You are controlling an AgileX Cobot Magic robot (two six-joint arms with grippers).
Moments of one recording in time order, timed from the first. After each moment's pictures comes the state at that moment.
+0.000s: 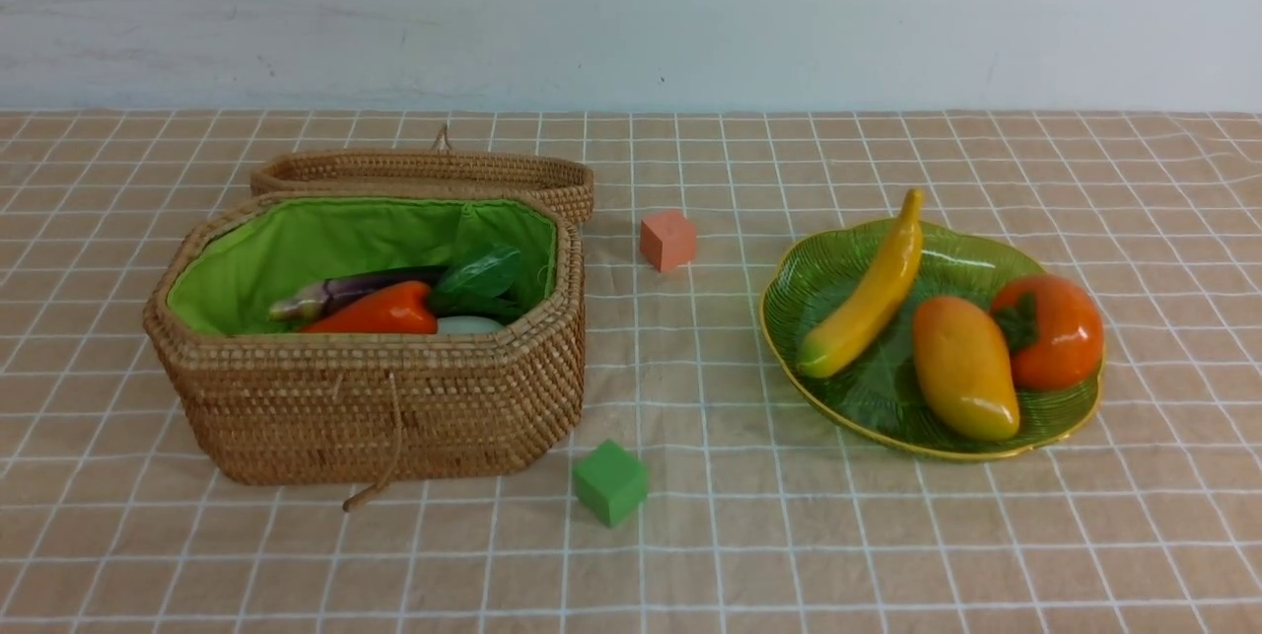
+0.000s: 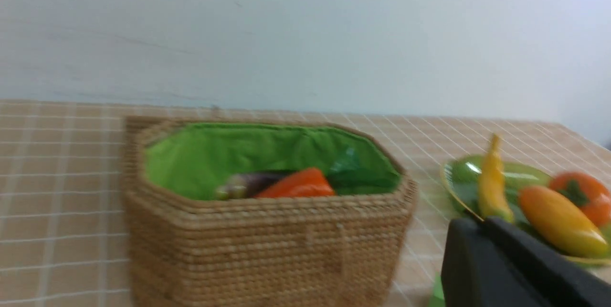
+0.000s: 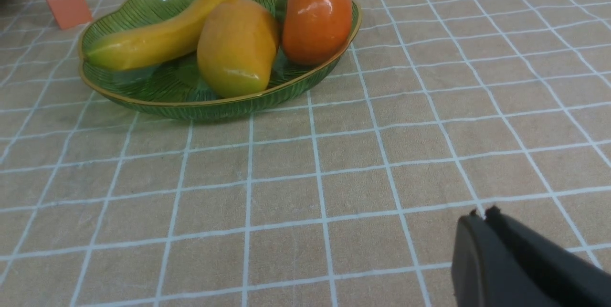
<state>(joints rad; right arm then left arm) -0.08 -0.01 0.02 0.10 0.38 -0.02 -0.26 0.04 -0.20 0.10 0.19 -0.28</state>
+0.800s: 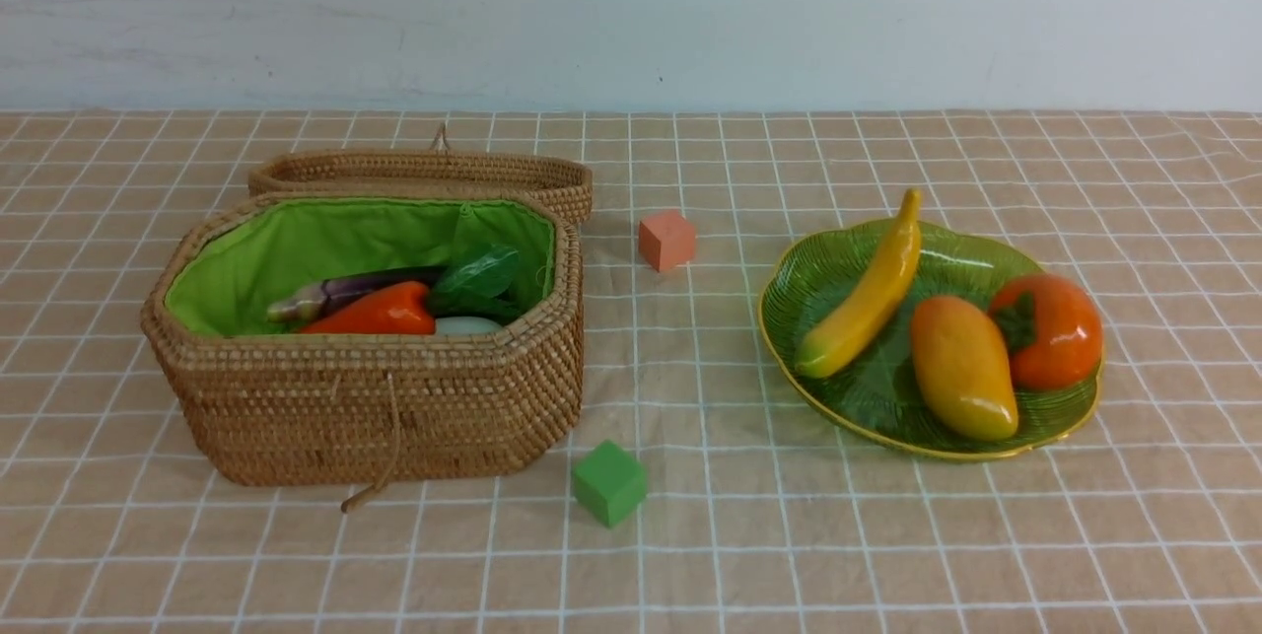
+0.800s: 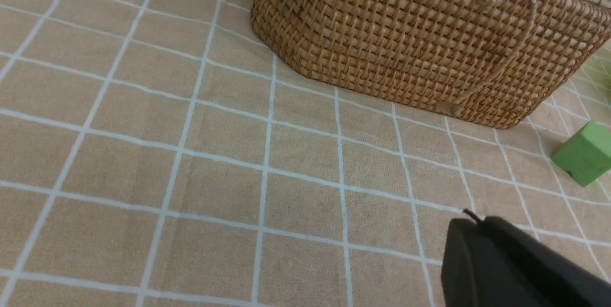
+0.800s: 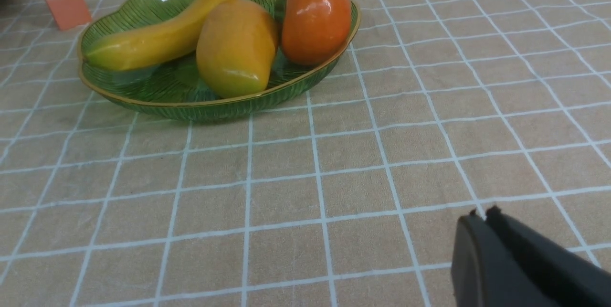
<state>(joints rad) -0.08 -0.01 0.02 0.10 0.38 -0.02 -0.10 -0.01 0.03 -0.10 0.38 -0.31</state>
